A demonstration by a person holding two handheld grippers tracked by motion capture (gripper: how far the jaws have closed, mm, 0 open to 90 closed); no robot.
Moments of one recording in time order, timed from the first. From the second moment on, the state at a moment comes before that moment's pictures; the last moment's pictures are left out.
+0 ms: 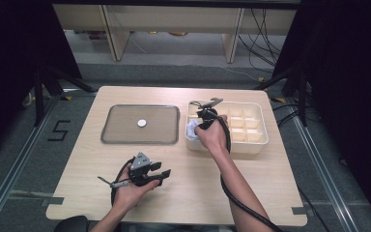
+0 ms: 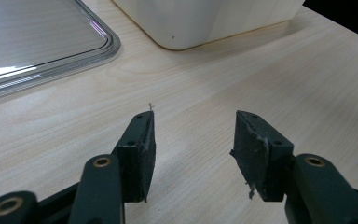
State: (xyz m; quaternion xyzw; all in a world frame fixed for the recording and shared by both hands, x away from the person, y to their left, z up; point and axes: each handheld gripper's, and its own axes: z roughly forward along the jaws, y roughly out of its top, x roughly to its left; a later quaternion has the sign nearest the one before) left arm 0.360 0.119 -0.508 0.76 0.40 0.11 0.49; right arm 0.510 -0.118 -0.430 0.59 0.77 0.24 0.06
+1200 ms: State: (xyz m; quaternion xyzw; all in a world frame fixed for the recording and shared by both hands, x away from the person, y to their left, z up) left arm 0.359 0.119 -0.508 0.76 0.41 0.11 0.49; right arm 0.522 -0.108 -0.448 0.55 0.82 0.18 0.05
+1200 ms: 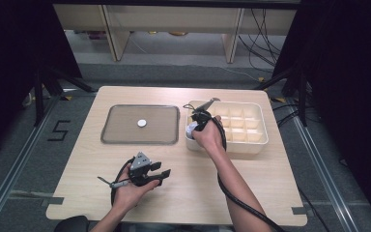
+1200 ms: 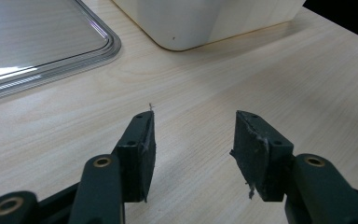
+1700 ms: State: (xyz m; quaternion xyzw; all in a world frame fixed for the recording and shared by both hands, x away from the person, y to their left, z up) left arm 0.359 0.118 -0.508 0.76 0.41 0.11 0.49; right arm 0.512 -0.128 -0.413 0.58 0.77 0.27 0.06
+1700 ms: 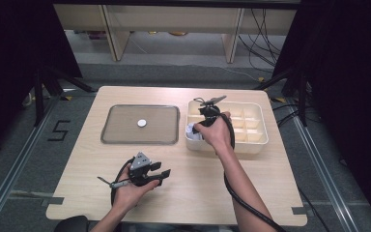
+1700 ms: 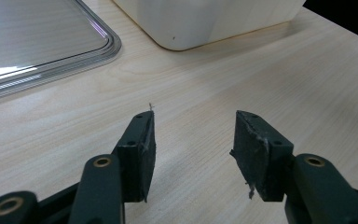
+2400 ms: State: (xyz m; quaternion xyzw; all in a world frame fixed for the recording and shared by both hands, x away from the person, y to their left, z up) left arm 0.359 0.118 -0.508 0.76 0.41 0.12 0.49; right arm 0.523 -0.130 -0.431 0.56 0.78 0.28 0.05
